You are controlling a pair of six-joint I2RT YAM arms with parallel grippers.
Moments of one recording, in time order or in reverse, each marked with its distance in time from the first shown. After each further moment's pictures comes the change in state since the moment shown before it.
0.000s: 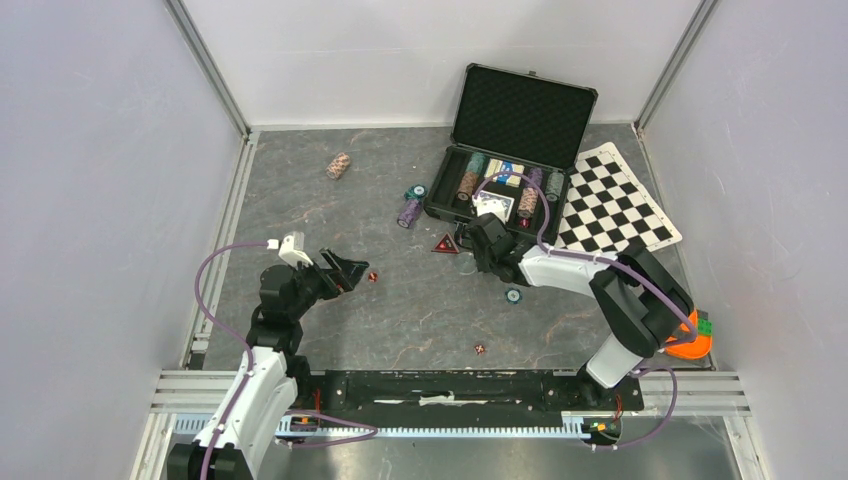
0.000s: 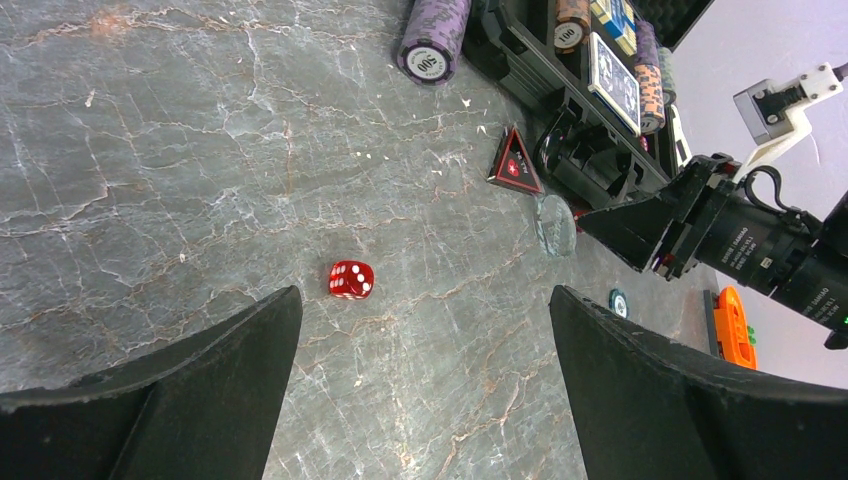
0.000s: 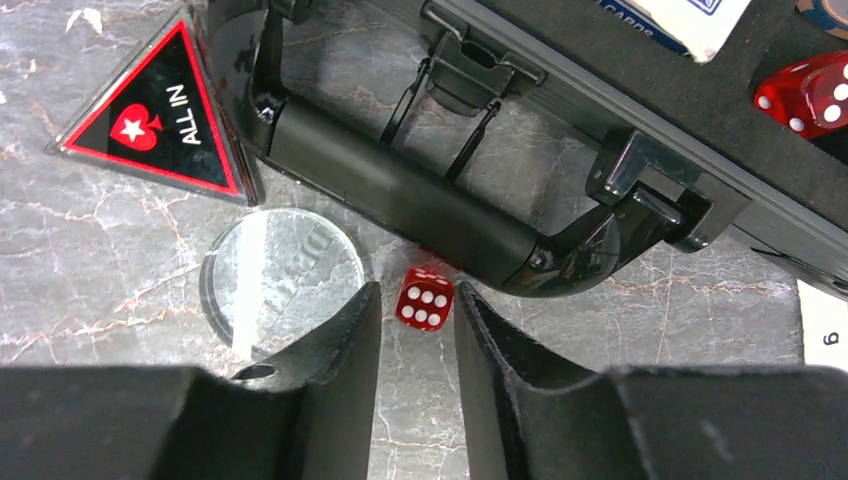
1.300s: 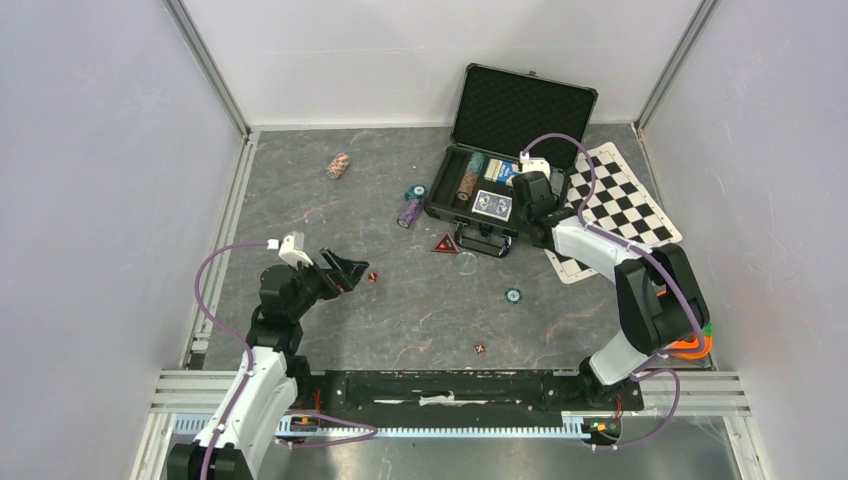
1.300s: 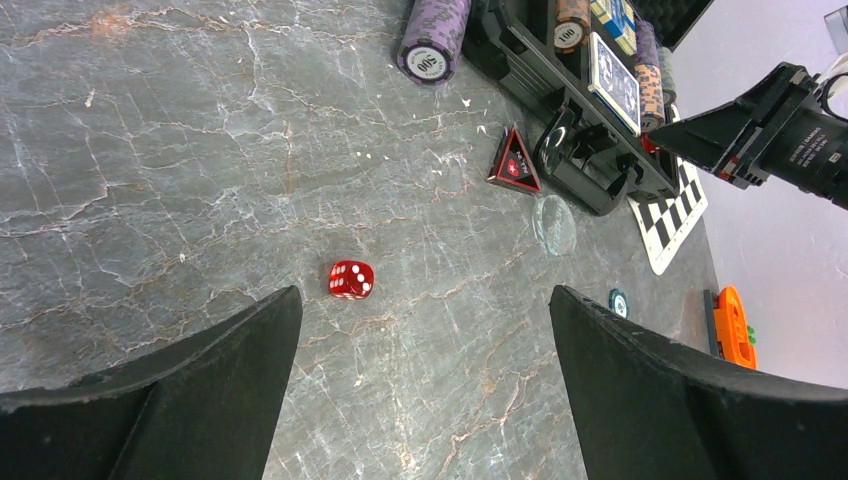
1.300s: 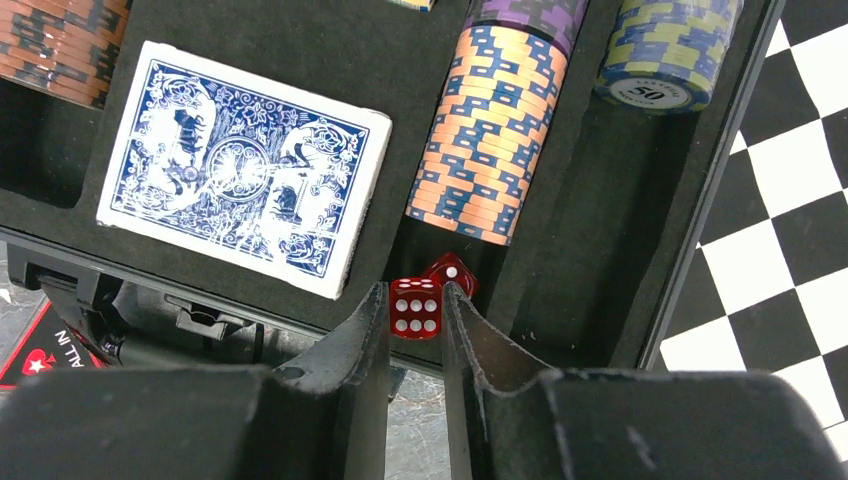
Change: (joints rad) left arm 0.000 0.000 0.000 0.000 0.000 0.000; right arm -0.308 -0.027 0.131 -0.037 -0.047 -0.095
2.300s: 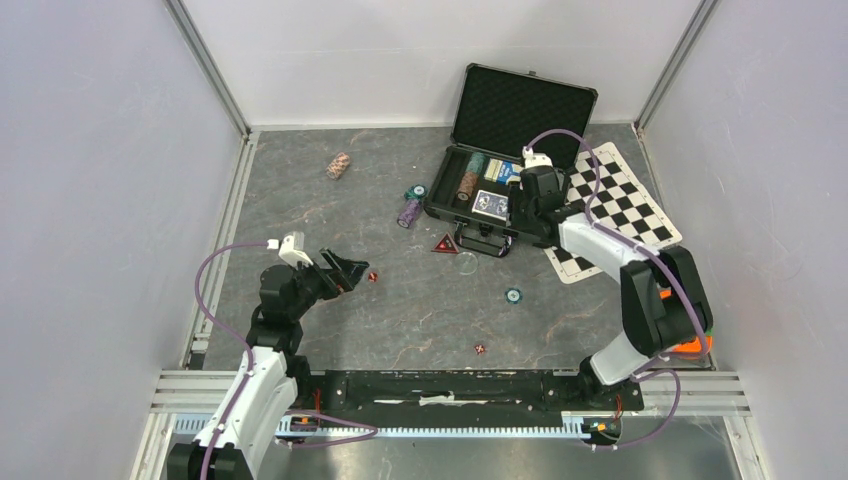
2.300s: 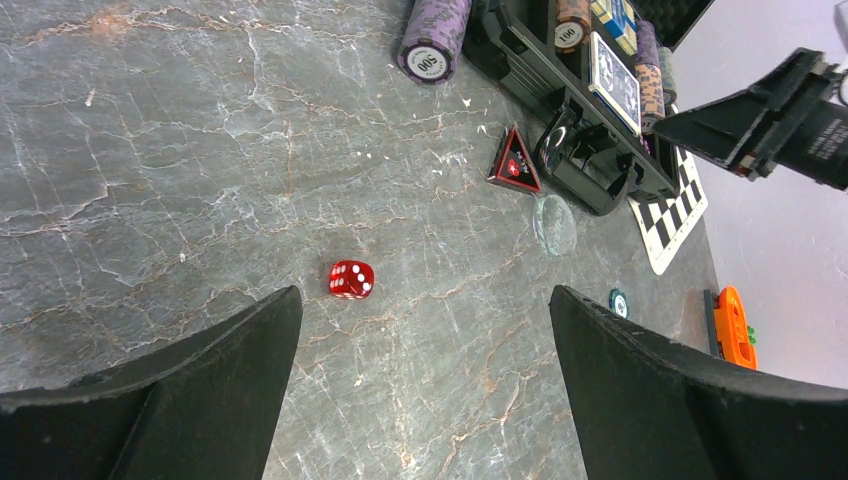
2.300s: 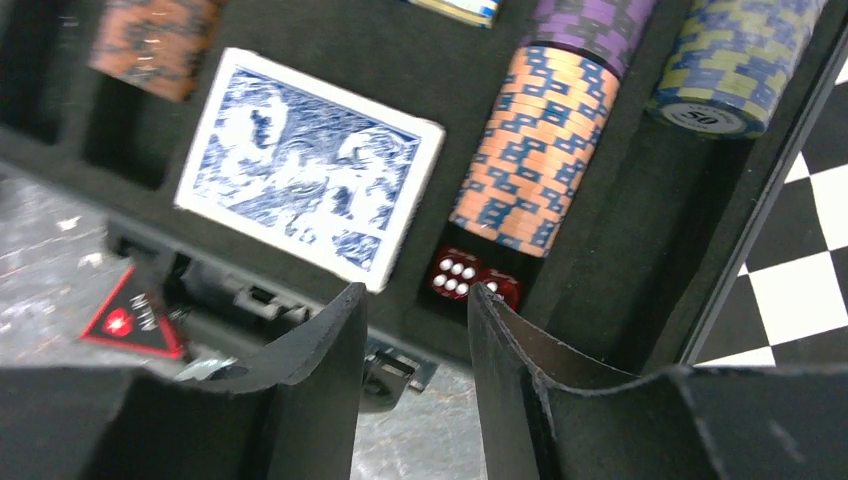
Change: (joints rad) left arm 0.000 0.001 0.000 0.000 0.000 0.000; right arm -0.039 0.004 0.025 -0.002 -0.131 -0.008
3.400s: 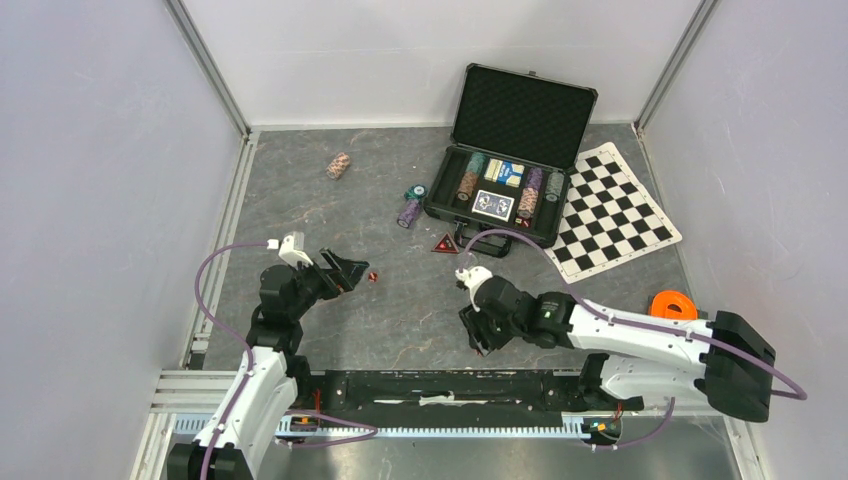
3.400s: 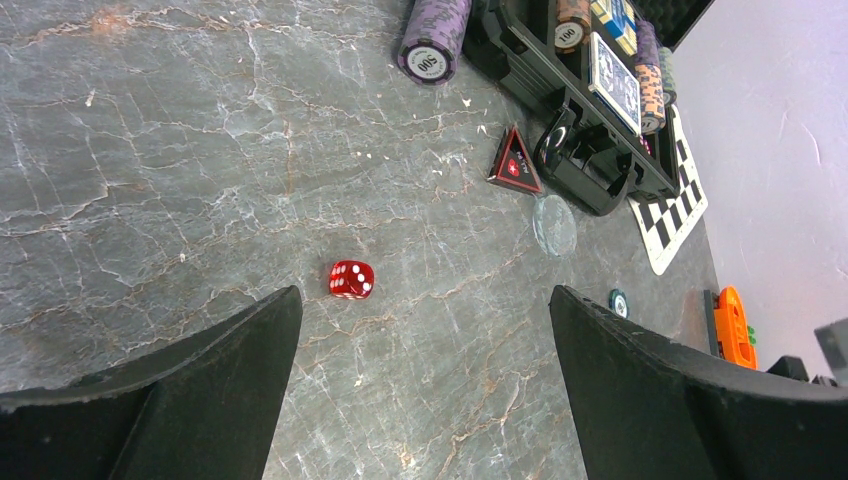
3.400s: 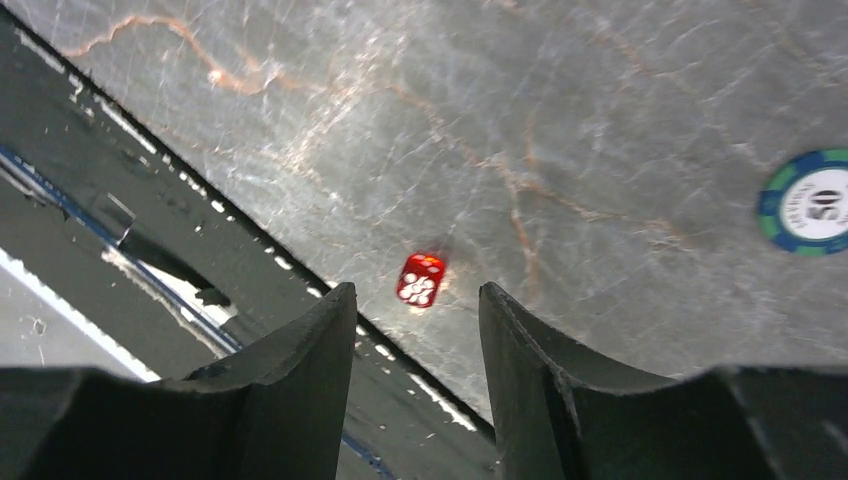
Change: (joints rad) left arm 0.000 0.000 0.000 0.000 0.000 0.000; right arm 0.719 -0.498 -0.362 -0.348 -0.150 0.135
